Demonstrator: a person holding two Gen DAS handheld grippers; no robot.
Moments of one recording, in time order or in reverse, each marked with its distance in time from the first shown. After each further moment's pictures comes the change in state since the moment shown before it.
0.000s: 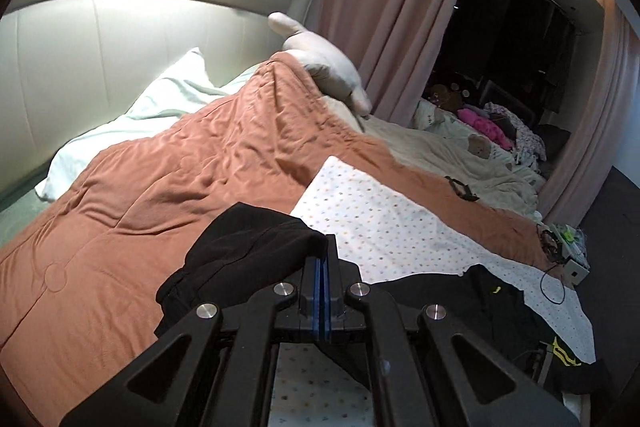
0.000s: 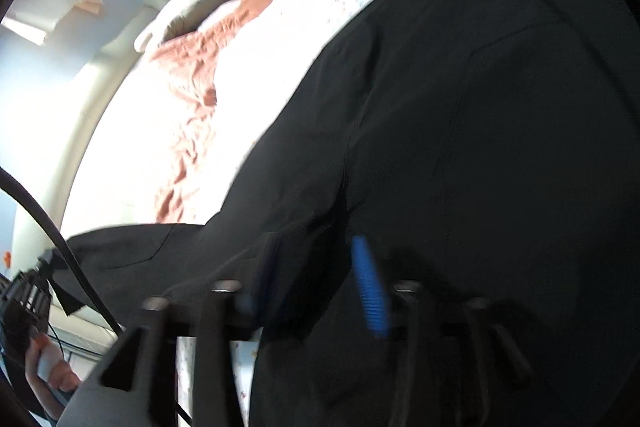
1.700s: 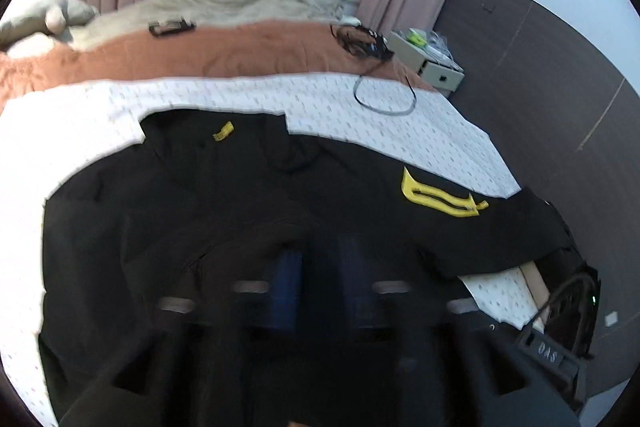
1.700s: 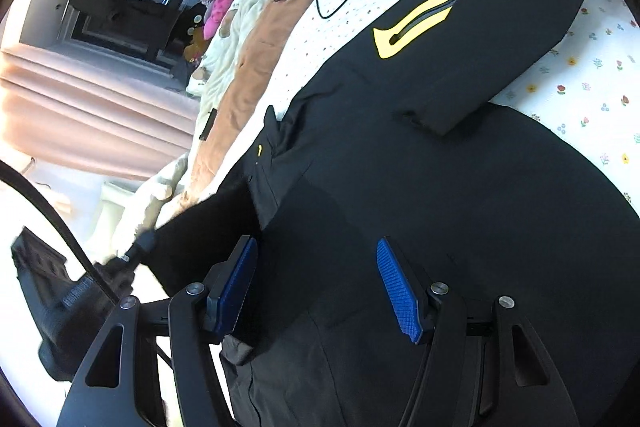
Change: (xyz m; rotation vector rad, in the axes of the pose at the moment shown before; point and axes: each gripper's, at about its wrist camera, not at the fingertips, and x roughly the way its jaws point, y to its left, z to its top) left arm 0.078 -0.401 -0.195 0.452 0.524 -0.488; right arm -0.240 -0.160 -0.037 0.424 -0.419 -0.095
